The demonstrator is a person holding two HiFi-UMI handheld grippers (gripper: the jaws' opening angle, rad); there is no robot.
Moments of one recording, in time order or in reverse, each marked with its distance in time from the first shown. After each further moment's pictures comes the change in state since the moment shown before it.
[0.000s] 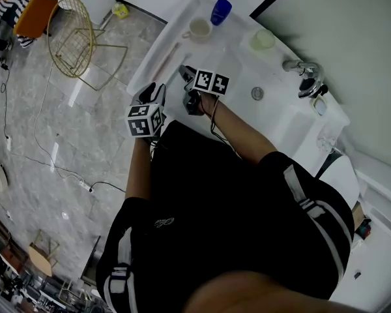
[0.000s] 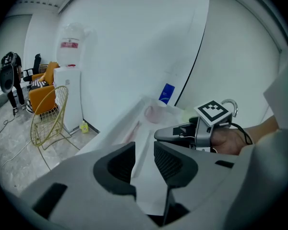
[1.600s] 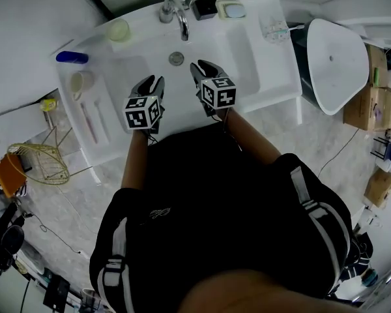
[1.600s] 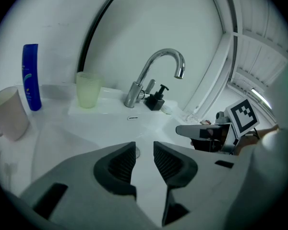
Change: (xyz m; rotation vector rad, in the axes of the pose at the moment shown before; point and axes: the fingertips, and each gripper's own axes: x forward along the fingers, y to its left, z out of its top) left arm 0.127 -0.311 -0.051 0.458 0.317 -0.653; right arm -0.342 -0.213 0.025 -0.079 -0.513 -0.592
